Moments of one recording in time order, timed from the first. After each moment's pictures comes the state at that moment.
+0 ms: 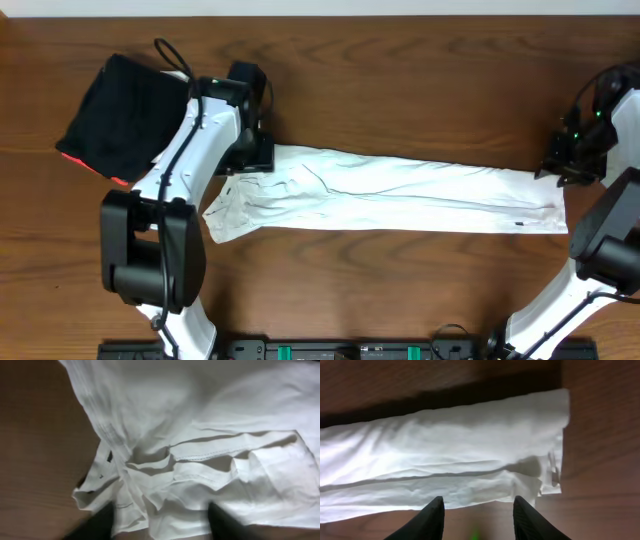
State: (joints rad) left arm -0.22 1.90 1.49 -1.18 -0.01 -0.28; right arm -0.40 2.04 1.67 -1.36 -0.06 -0.04
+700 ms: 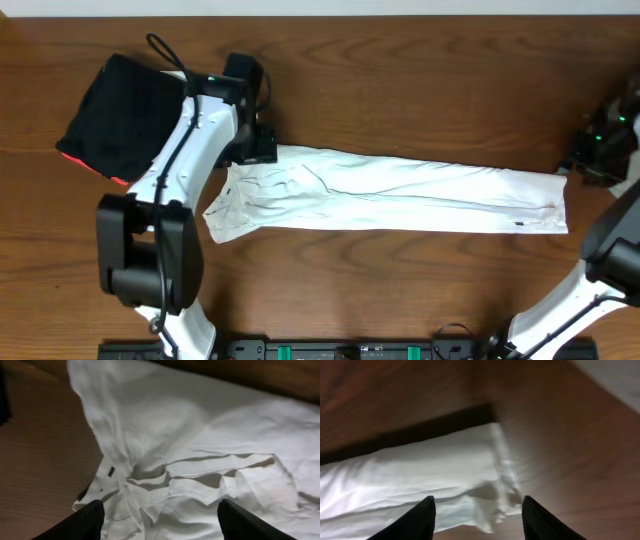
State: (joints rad) left arm -0.20 1.87 1.51 -1.13 -0.01 -0.31; right arm -0.53 2.04 1.67 -1.25 -0.04 -0.04
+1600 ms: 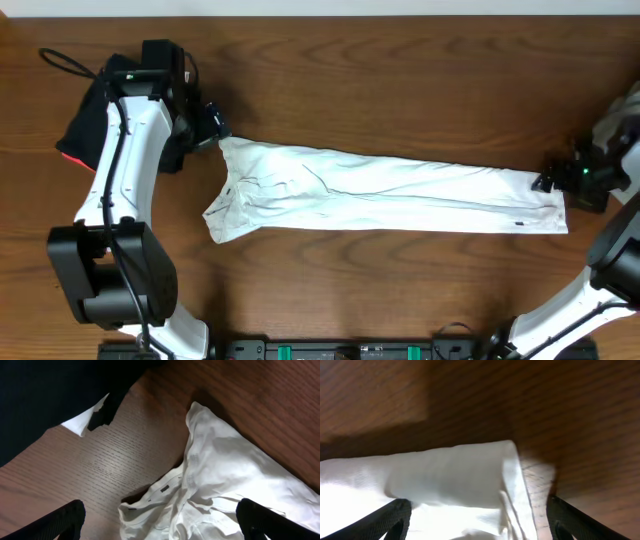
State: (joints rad) left arm 0.04 1.80 1.53 -1.12 -0.01 -0.44; right arm -0.56 2.01 1.33 -0.90 -0.16 -0.18
